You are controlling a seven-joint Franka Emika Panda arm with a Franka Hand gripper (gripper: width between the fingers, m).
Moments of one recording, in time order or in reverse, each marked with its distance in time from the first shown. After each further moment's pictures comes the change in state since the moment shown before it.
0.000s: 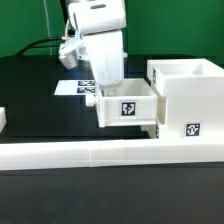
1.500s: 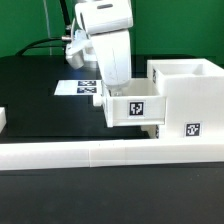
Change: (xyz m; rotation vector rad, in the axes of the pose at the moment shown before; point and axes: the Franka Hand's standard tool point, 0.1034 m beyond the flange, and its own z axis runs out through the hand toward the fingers) arm 0.016 0.003 0.001 0.000 0.000 -0.002
